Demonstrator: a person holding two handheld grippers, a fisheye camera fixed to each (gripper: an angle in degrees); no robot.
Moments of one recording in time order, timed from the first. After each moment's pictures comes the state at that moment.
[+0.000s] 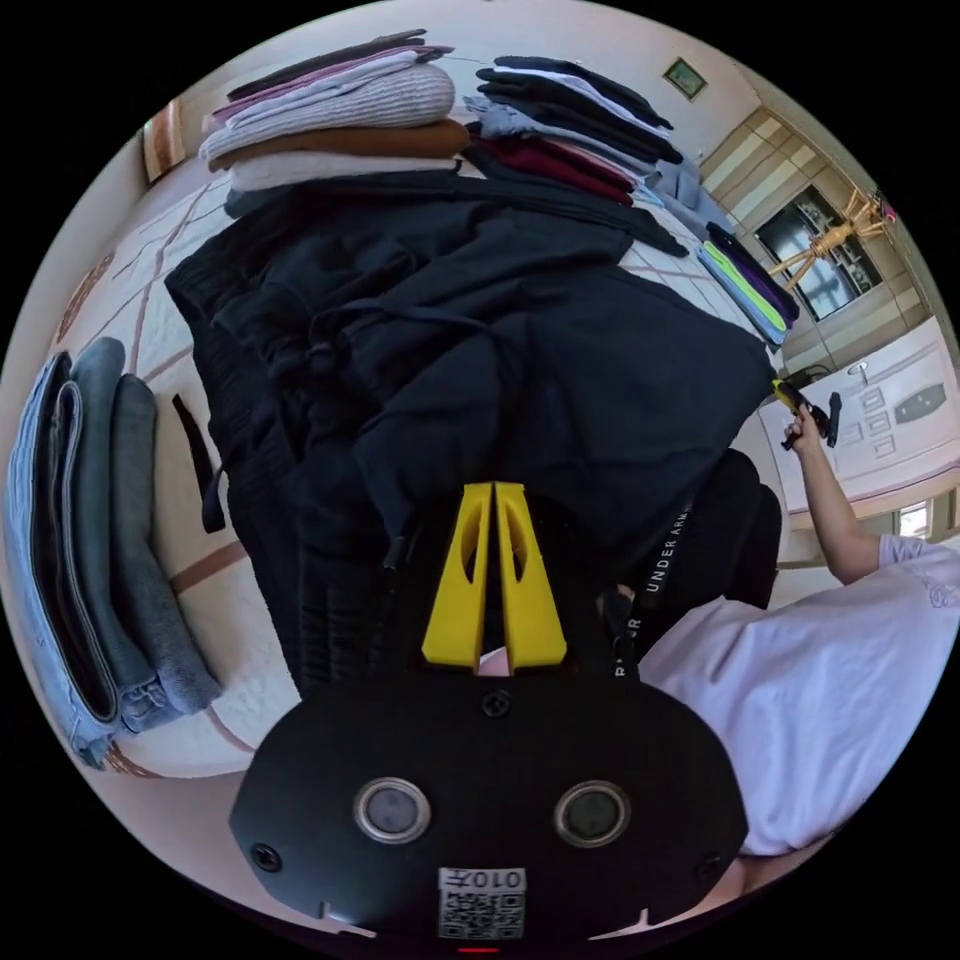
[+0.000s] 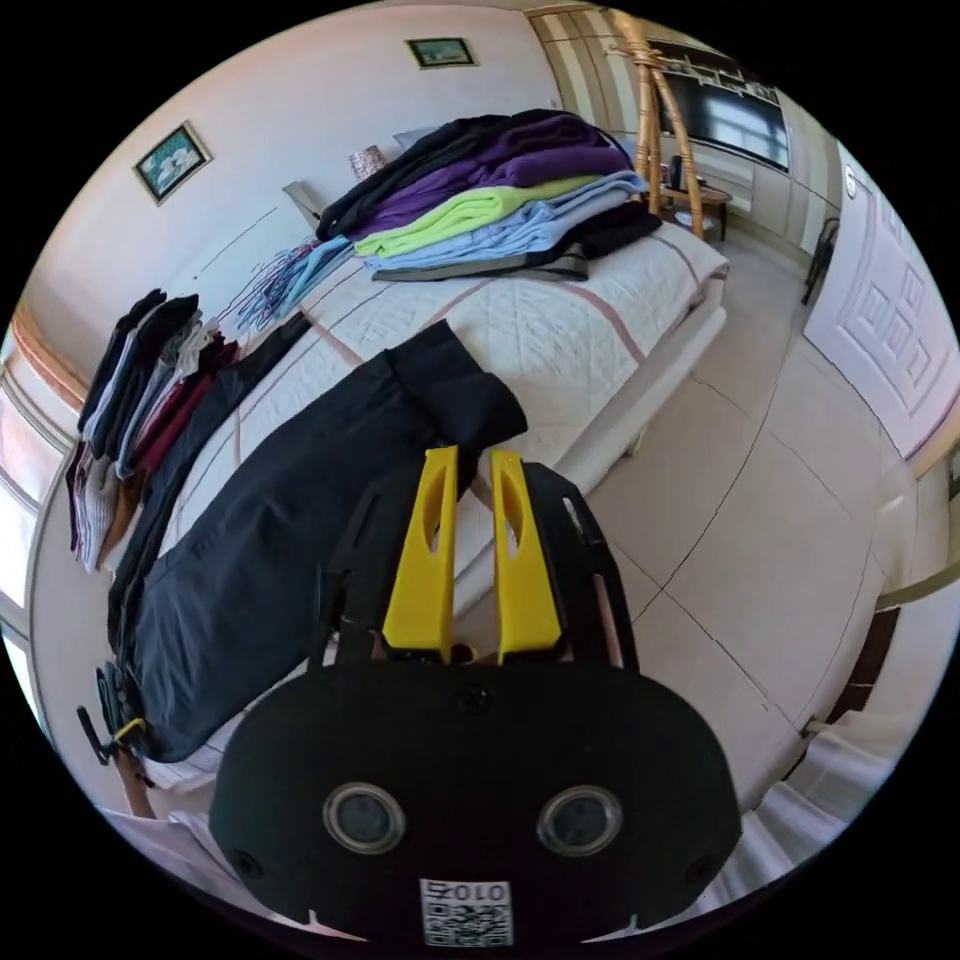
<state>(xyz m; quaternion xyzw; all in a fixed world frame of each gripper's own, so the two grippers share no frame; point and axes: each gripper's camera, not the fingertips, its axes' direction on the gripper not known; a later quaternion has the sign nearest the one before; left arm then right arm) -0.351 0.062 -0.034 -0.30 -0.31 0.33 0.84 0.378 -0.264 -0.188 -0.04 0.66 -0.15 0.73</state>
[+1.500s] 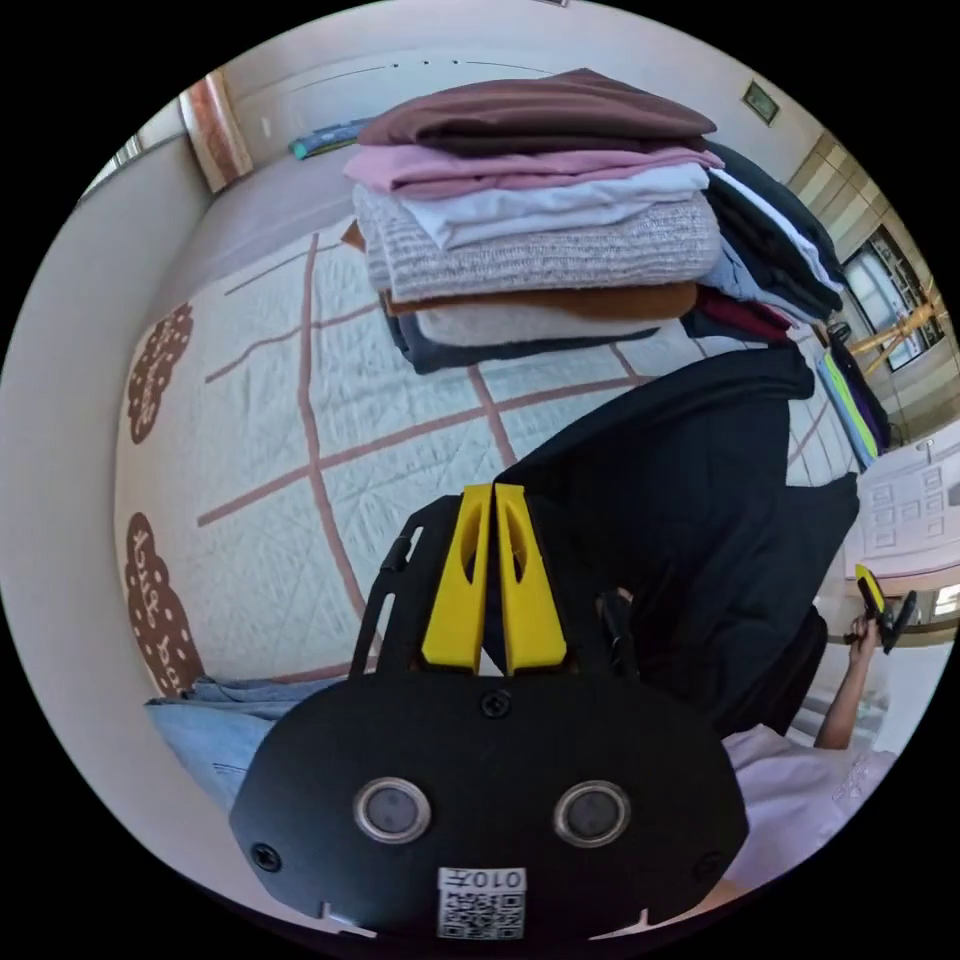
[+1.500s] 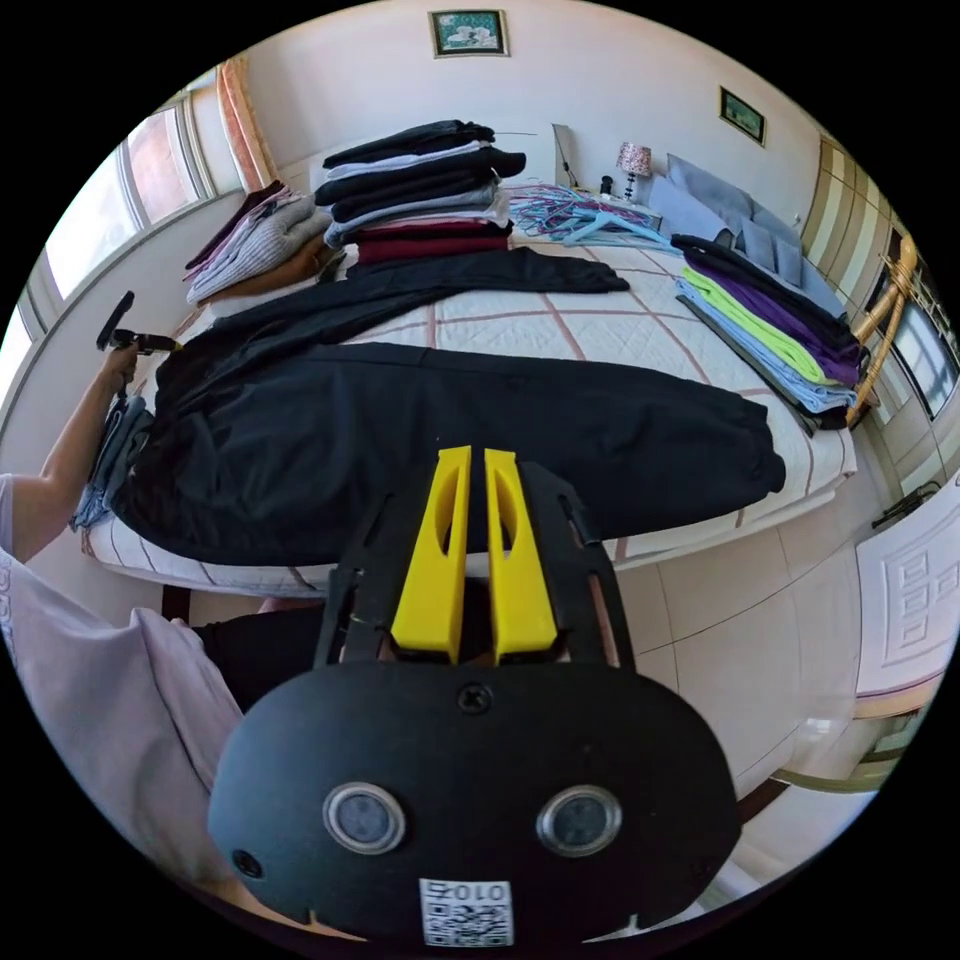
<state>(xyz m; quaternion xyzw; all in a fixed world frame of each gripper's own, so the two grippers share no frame) -0.367 -0.245 0.087 -0.25 -0.42 0.33 0.81 0.316 -0.026 0.023 -0.28 0.60 -0.35 0.66</state>
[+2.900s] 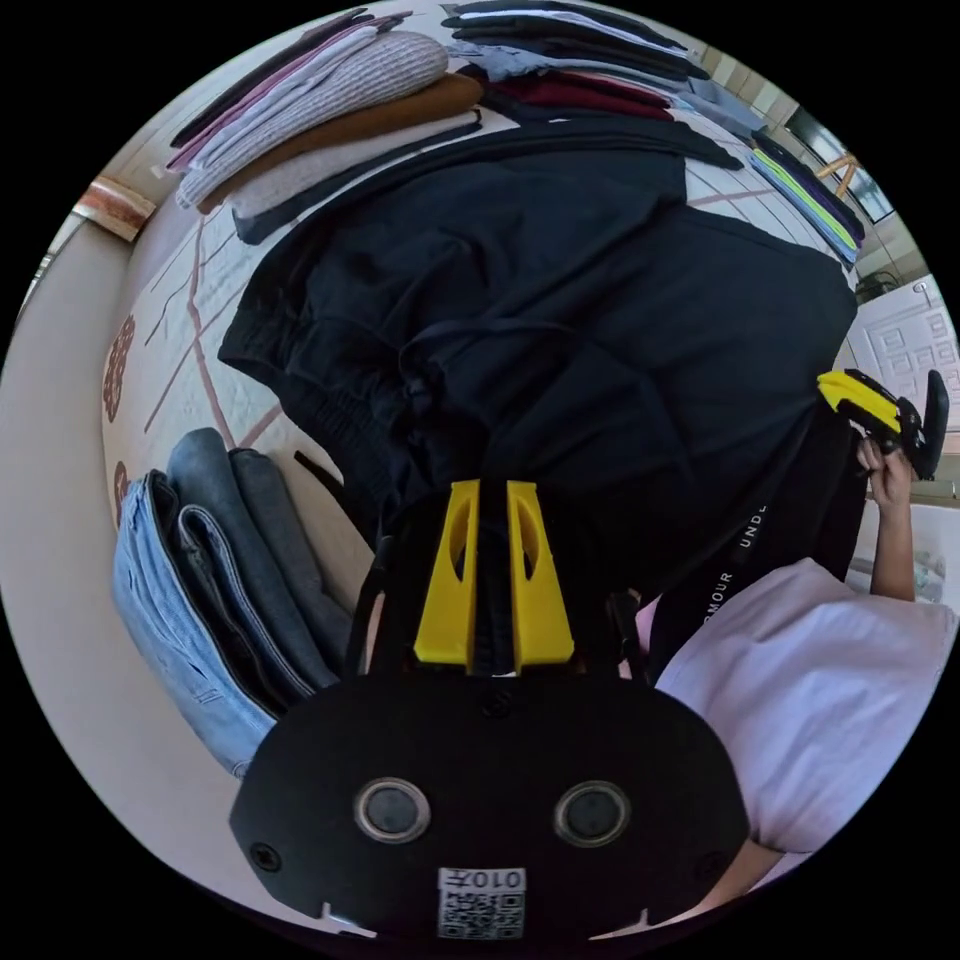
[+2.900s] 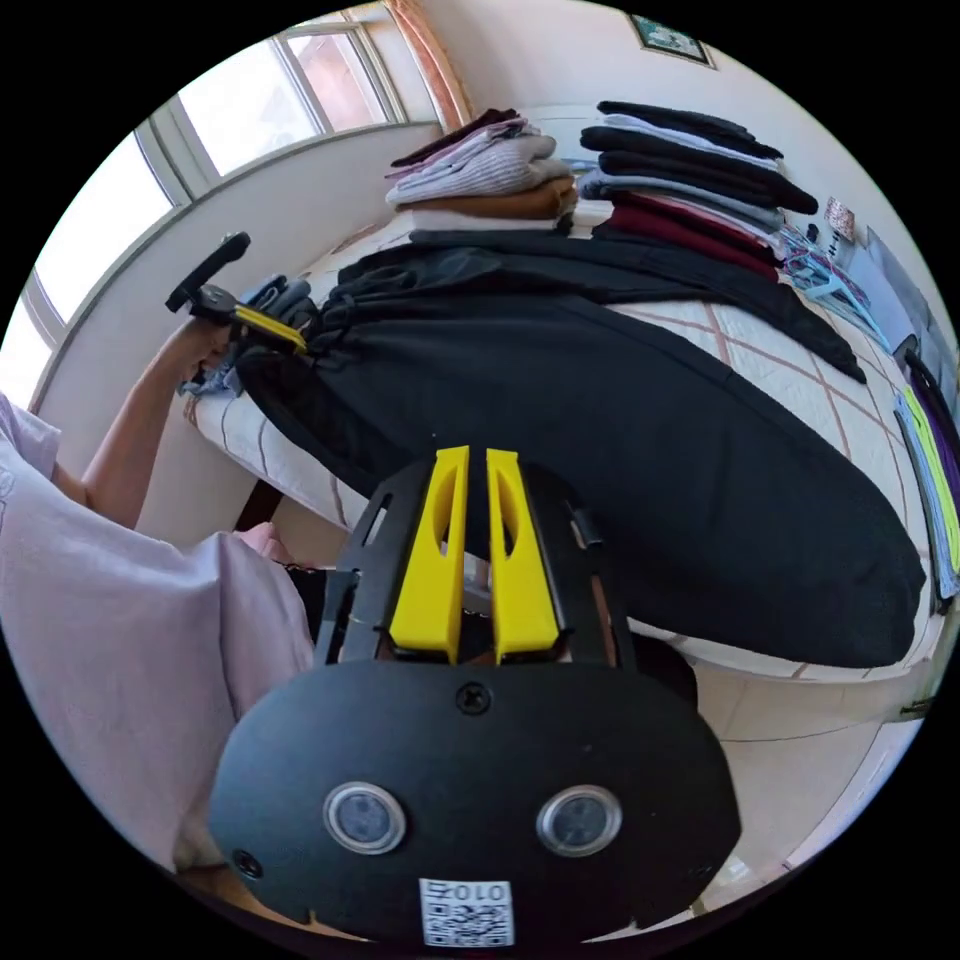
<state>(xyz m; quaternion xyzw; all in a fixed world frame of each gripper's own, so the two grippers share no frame) -0.403 0.083 0.082 -0.37 -0.45 0.39 0.71 0.357 0.071 0.140 -0.48 0.45 -0.39 0.65</state>
